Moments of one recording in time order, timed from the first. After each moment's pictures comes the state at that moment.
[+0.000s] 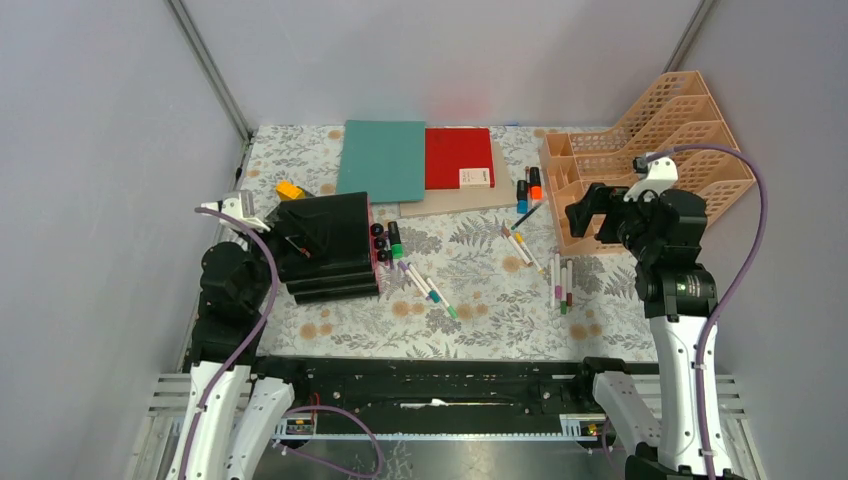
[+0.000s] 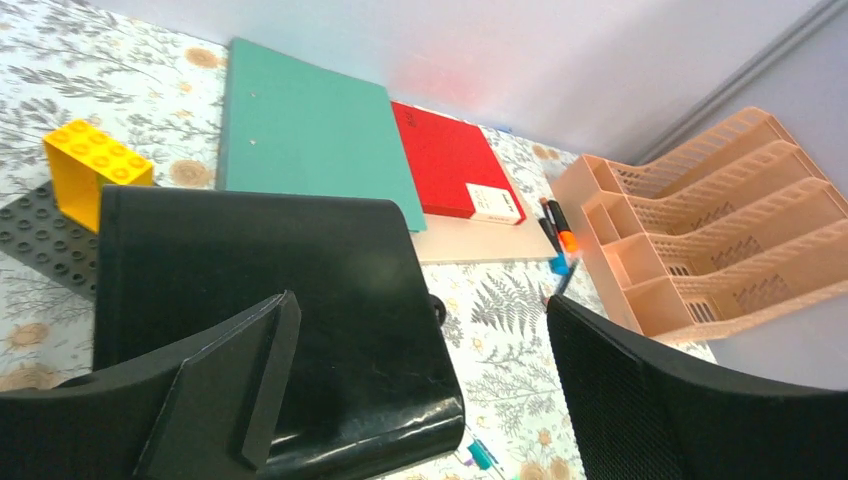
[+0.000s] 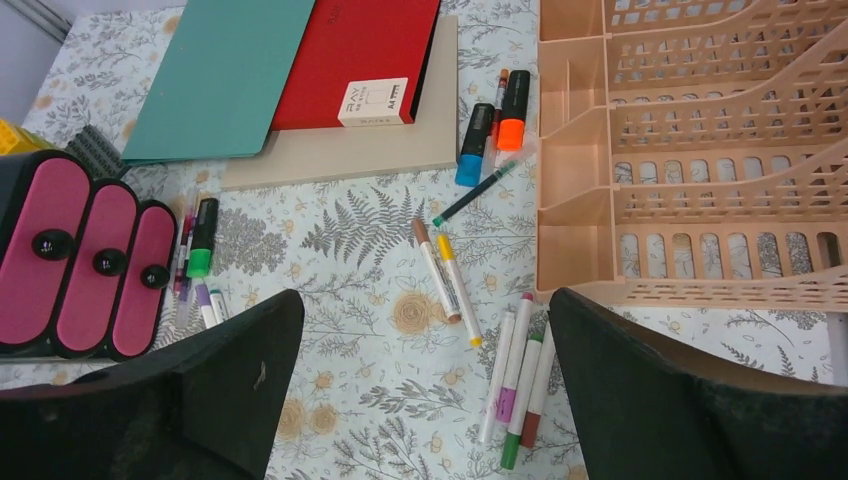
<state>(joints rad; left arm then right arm) -0.13 0.52 0.76 -0.31 0.11 -0.48 -0.06 0.80 1.06 -0.64 -0.27 0.14</state>
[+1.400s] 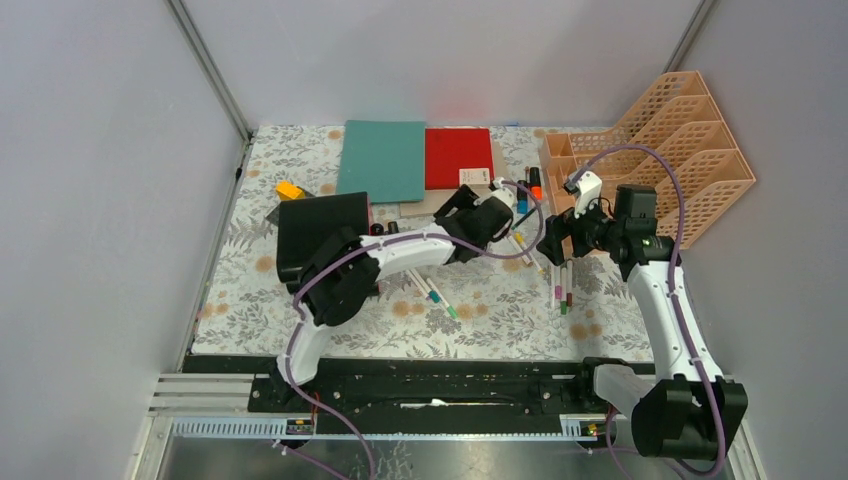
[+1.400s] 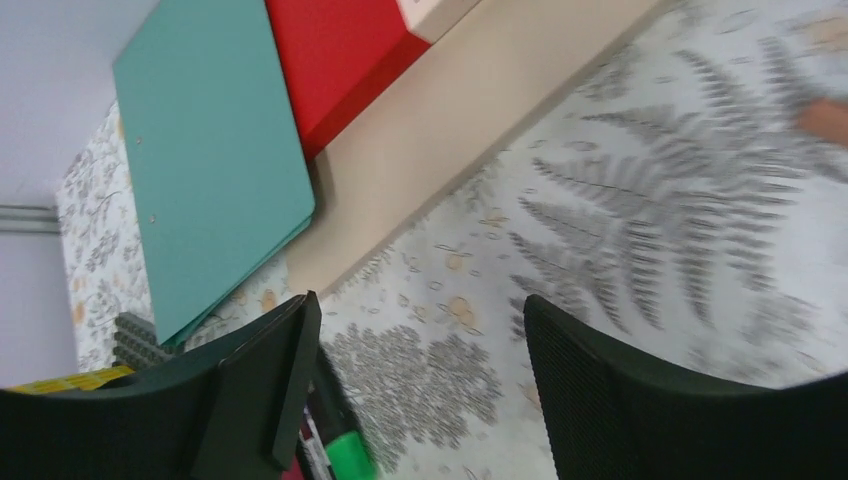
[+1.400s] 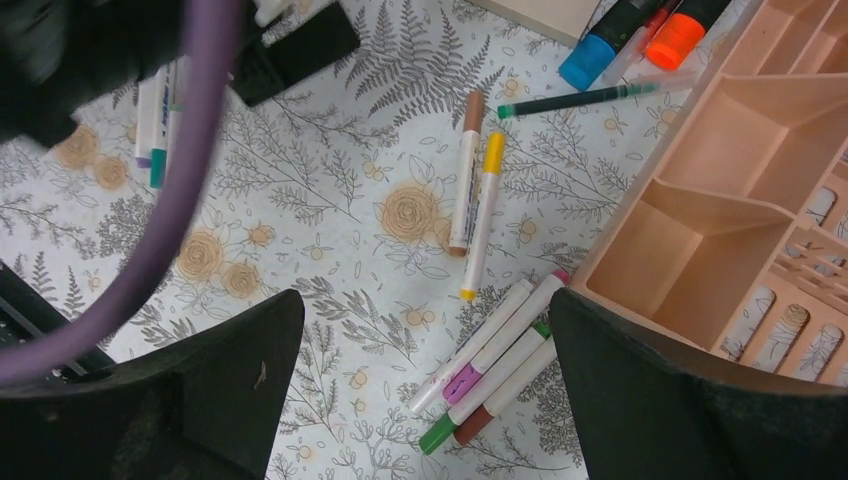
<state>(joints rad) -0.97 2.09 1.57 -0.25 -0.74 0.07 -0.05 1.06 0.90 -0.60 -0.61 -0.37</state>
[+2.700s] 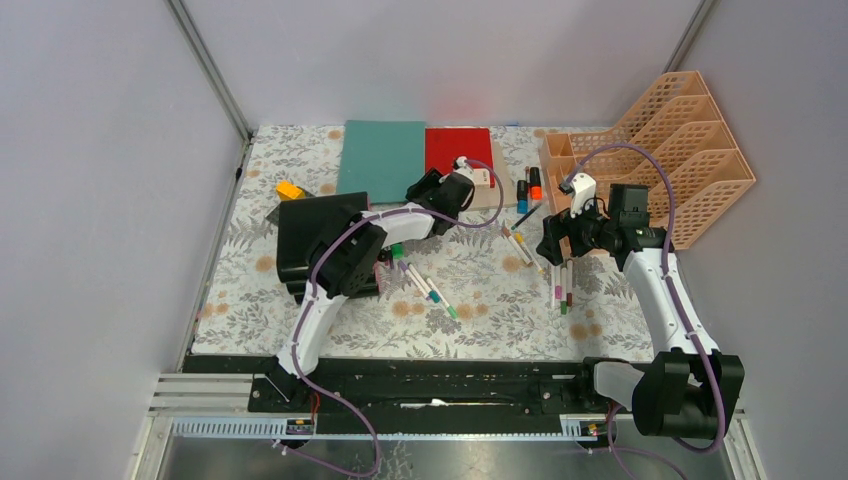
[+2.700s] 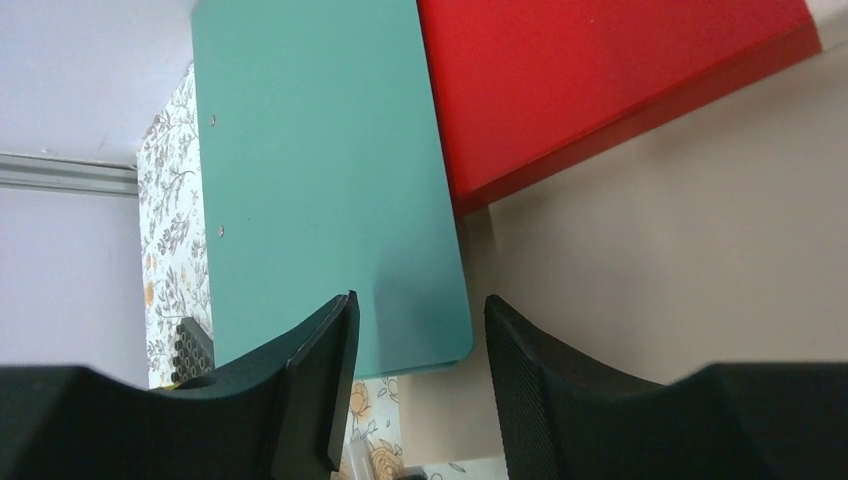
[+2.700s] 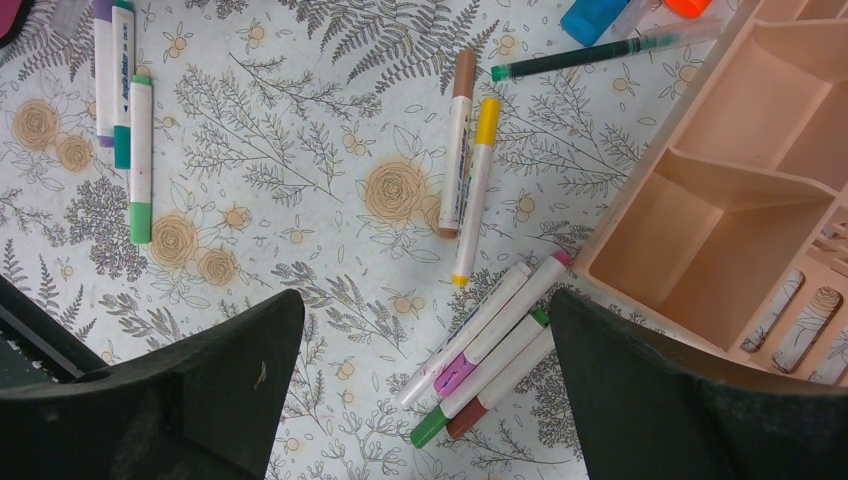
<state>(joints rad) -0.71 2.31 1.64 -0.04 -0.79 0.29 -0.05 1.16 0.90 -0.60 -0.57 -0.40</state>
